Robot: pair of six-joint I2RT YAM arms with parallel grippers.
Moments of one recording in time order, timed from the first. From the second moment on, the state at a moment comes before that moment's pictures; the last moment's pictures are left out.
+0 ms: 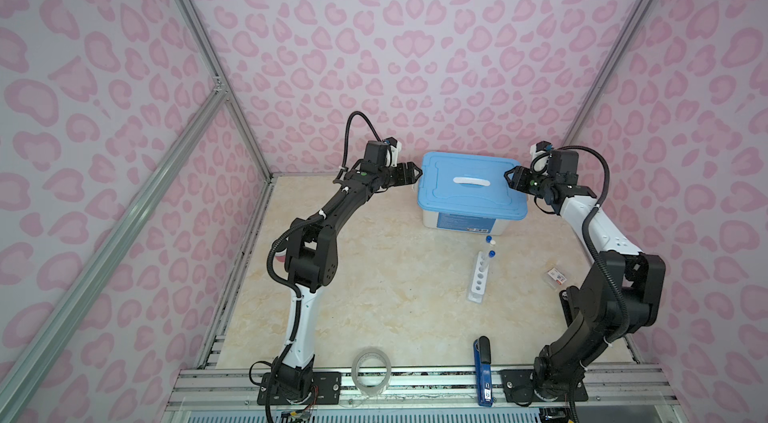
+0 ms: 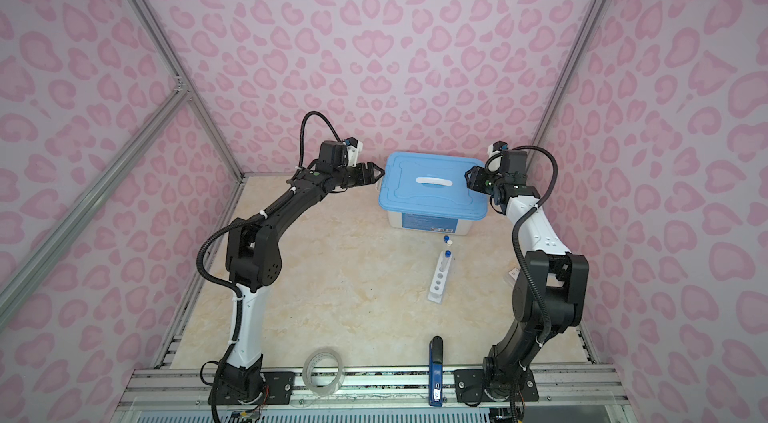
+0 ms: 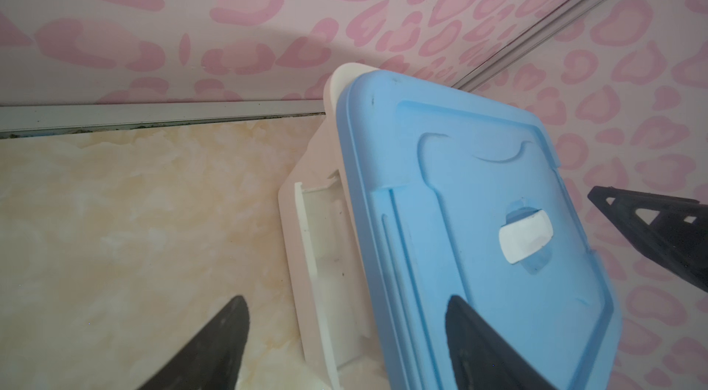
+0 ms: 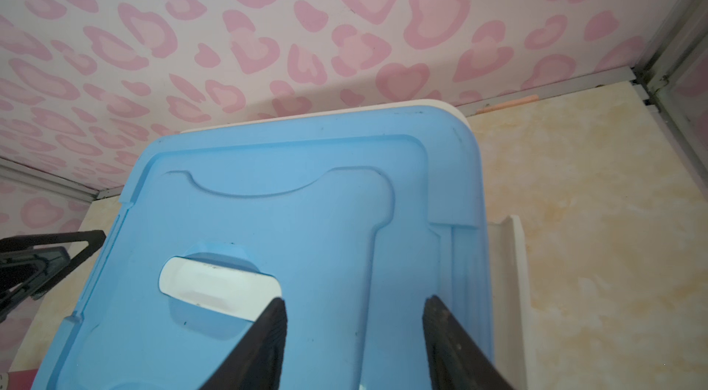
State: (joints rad) left arm -0.39 2.24 2.03 -0.33 0.42 -0.43; right arm -0.10 1.74 1.46 -0.33 -0.32 0.24
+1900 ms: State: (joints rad) left arm -0.27 1.98 1.79 -0.20 0.50 -0.47; right arm 0.56 1.70 1.42 -0.55 0.49 -0.48
